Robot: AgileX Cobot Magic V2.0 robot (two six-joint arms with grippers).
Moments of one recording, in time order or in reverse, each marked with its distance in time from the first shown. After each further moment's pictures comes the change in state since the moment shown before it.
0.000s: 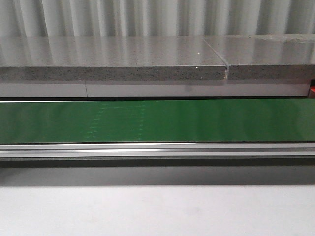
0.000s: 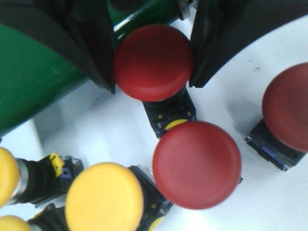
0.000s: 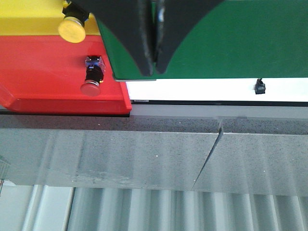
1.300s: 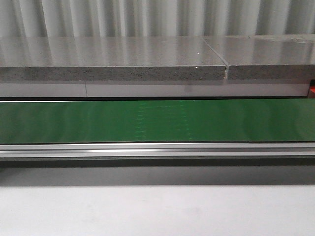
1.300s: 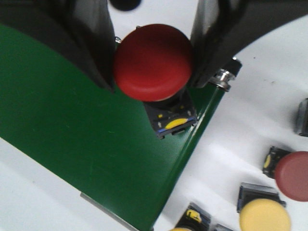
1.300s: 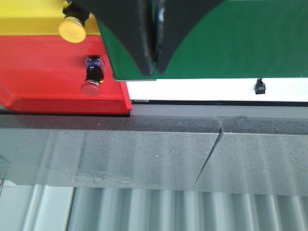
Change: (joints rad) left arm -0.101 -0.269 -0.015 -0.052 0.185 0.440; right arm 0.000 0.000 0.000 0.000 0.000 0.000
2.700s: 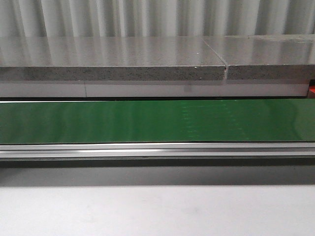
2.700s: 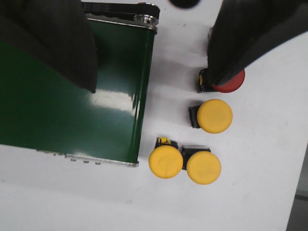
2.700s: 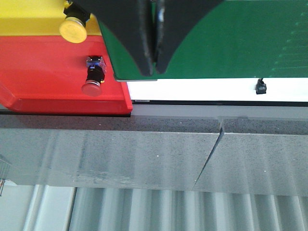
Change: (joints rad) left arm -0.026 0.141 -0.336 0.231 0.132 0.206; right arm 0.000 0.000 0.000 -0.001 0.000 0.000
